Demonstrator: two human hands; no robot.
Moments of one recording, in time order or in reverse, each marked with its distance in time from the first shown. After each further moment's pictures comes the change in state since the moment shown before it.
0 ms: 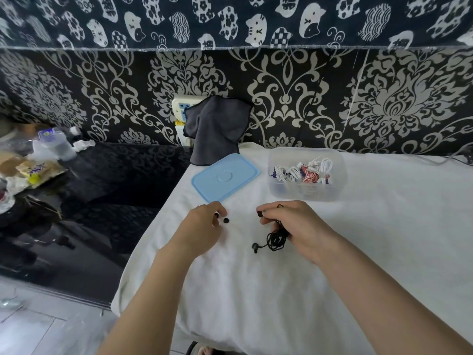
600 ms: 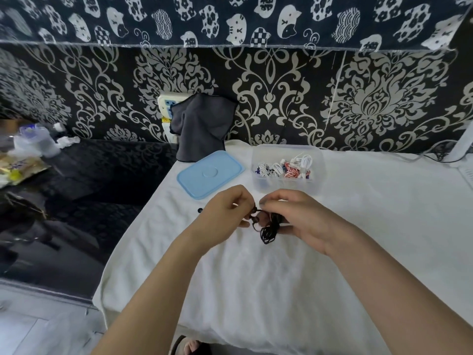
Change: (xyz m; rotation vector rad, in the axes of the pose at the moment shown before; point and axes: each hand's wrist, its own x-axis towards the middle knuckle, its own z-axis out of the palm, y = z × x) left_hand -0.023 0.080 0.014 -0.611 -0.138 0.165; right_hand -0.021 -0.008 -0.040 -0.045 -0.128 -0.031
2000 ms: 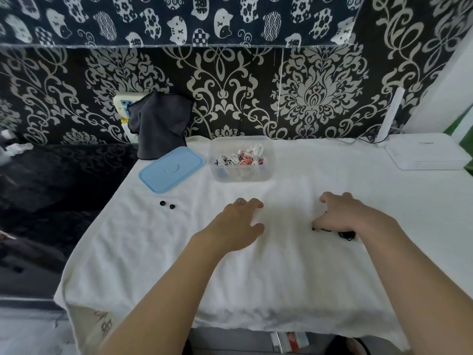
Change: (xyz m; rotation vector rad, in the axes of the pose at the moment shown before) left_hand -0.006 0.009 0.096 0.723 -0.293 0.036; right_hand -0.064 0.037 -0.134 -1.075 0.338 0.452
